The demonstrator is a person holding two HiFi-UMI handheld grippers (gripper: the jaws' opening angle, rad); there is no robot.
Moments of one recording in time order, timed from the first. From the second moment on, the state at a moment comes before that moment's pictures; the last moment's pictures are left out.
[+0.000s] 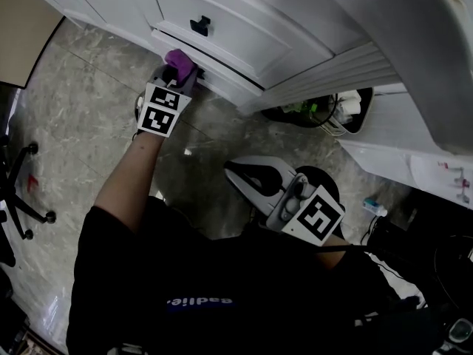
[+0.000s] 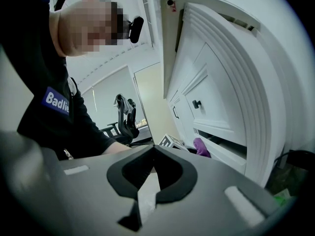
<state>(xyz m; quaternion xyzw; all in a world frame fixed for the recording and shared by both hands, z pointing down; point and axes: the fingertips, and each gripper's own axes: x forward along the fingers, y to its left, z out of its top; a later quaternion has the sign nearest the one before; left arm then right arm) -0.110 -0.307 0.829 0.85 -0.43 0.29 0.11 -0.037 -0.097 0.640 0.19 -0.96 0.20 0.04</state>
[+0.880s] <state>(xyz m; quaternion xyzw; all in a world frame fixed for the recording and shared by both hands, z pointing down) 0.029 -0.223 0.828 0.91 -0.30 0.28 0.10 -0.024 -0.095 0.630 0.20 -0.96 0.21 0.03</state>
